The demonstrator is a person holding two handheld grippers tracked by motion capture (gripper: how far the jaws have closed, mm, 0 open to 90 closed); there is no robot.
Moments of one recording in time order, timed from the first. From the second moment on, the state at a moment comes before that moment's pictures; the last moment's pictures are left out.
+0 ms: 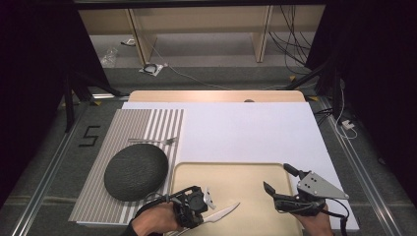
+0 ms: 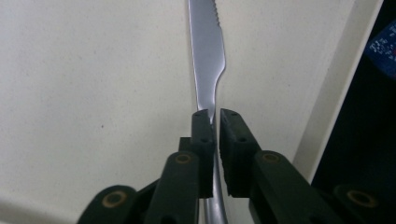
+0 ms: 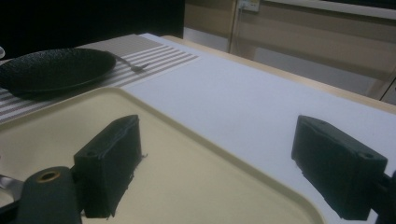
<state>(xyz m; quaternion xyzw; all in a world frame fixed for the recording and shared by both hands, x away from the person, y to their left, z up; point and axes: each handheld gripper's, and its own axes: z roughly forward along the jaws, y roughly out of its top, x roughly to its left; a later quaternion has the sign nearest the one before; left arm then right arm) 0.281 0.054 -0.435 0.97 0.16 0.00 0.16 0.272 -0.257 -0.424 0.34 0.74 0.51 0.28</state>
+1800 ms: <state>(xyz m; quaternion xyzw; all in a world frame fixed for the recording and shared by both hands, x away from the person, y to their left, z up) 0.298 0.080 -0.463 0.96 0.20 0.03 0.20 0.271 -0.257 -0.423 0.34 0.74 0.51 0.28</state>
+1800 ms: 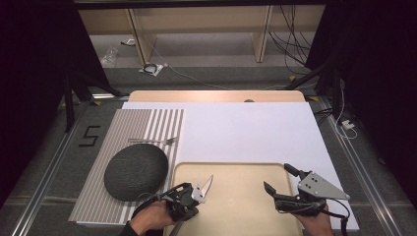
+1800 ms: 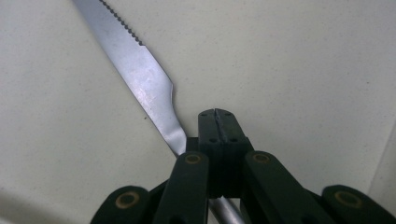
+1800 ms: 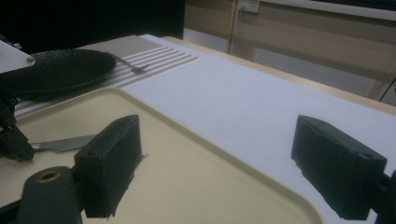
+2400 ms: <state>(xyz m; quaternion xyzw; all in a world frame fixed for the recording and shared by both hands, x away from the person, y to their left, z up) 0.303 0.094 -0.462 0.96 0.21 0.04 0.19 0.271 -0.258 -0.423 0.34 0.74 0.51 0.28</state>
